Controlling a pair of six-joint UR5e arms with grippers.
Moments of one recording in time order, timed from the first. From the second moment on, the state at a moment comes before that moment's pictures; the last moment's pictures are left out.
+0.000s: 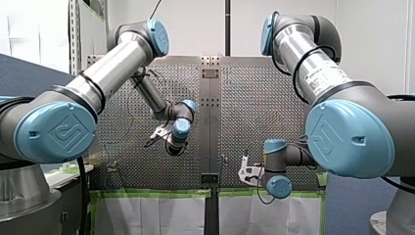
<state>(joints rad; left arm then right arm) -0.39 -2.41 -1.39 -3.10 -2.11 -1.22 2.02 -0.71 2.07 -1.28 1.60 1.74</state>
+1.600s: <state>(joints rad) -0.49 -2.52 -1.39 -3.20 -1.79 -1.55 2.04 -0.71 2.05 -1.26 1.55 1.71</state>
